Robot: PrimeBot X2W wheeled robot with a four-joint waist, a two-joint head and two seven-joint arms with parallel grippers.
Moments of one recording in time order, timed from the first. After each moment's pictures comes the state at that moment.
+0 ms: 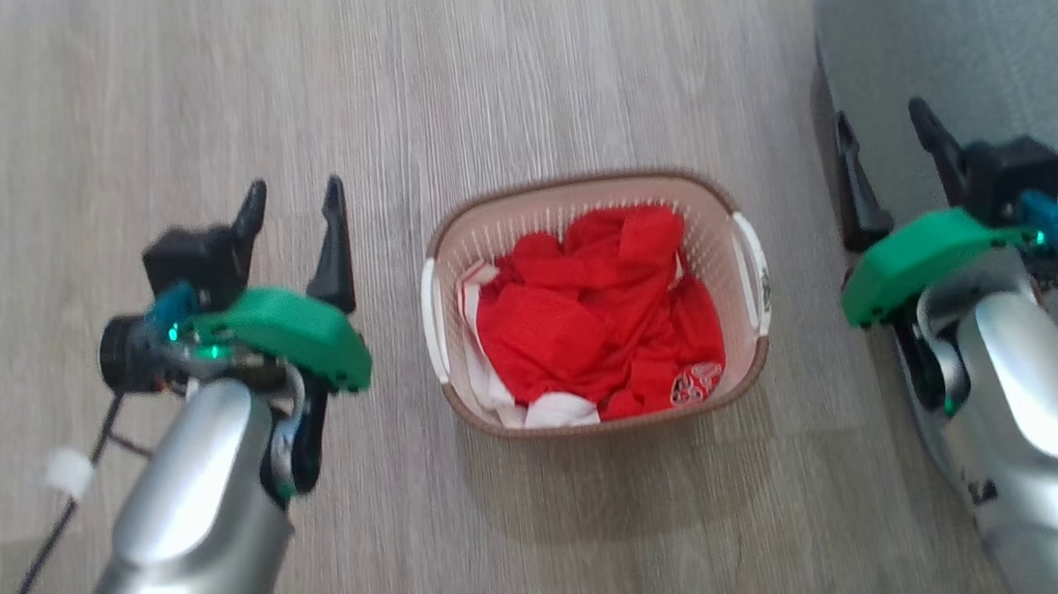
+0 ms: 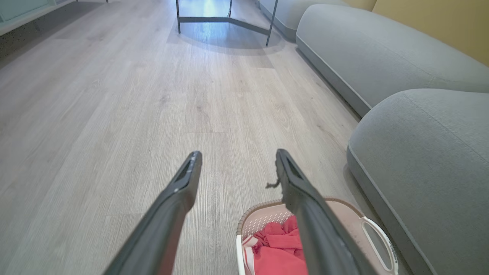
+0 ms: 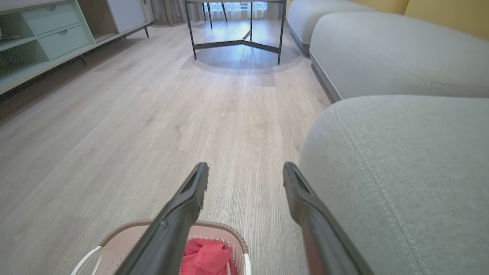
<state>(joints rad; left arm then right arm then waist) -0.57 0.19 -0.52 0.54 -0.57 0.07 -0.25 -0.51 -0.07 0.03 0.54 0.16 0.14 -0.25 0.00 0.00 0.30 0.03</state>
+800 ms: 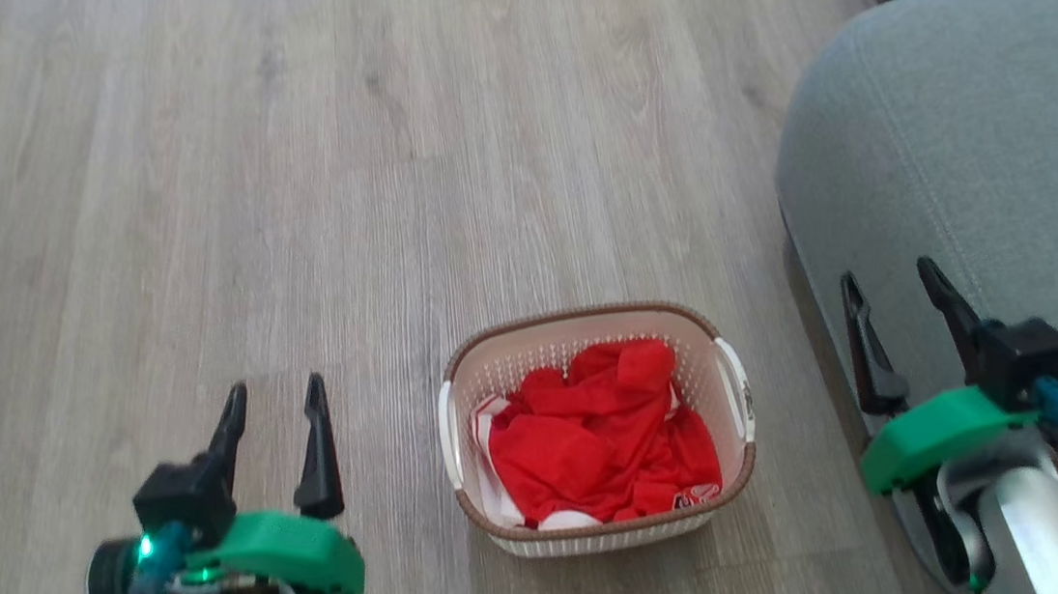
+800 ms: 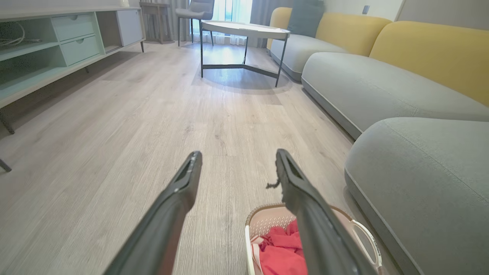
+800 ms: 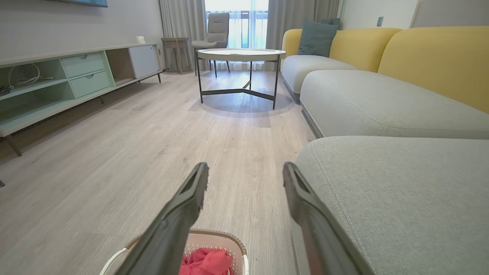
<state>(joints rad) -0.08 0.26 -0.41 0.13 -0.47 0.20 -0.24 -0.14 -0.06 0.03 0.24 0.12 0.14 -0.25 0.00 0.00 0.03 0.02</state>
